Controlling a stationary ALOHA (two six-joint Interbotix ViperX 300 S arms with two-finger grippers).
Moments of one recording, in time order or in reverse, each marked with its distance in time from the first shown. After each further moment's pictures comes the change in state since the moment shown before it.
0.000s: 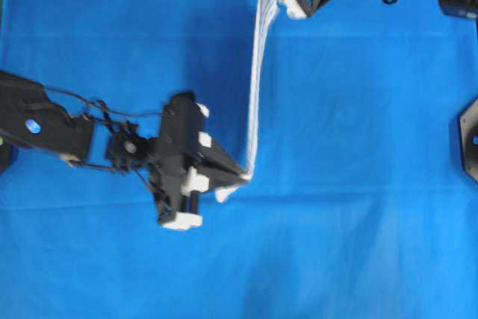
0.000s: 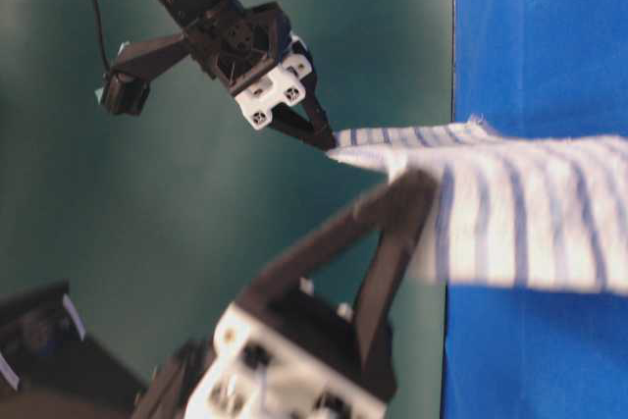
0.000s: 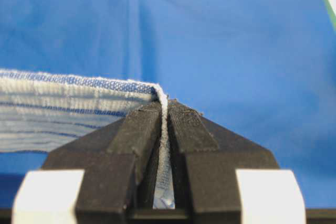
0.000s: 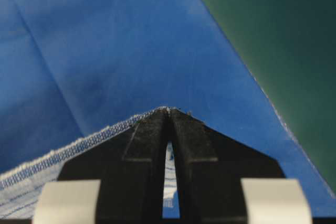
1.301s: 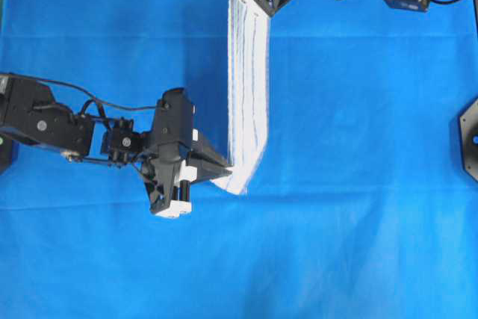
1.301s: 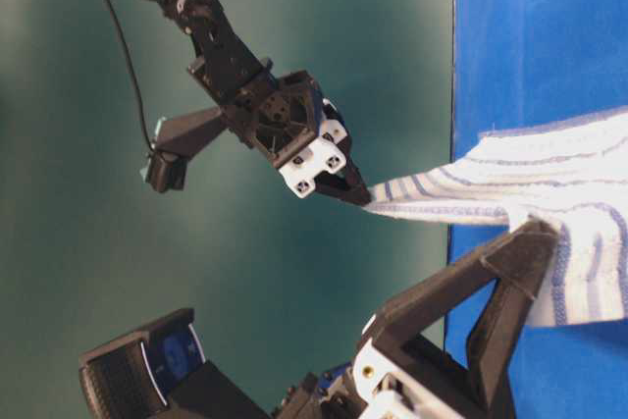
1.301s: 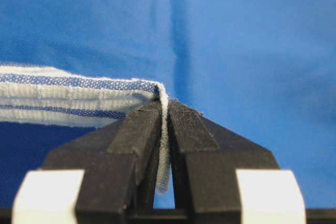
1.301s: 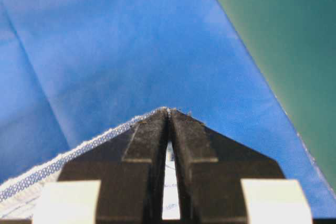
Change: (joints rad) left arm 0.032 0.026 0.150 -0.012 -0.127 -0.032; right arm 0.032 0.207 -0.187 -0.009 0.055 -0.003
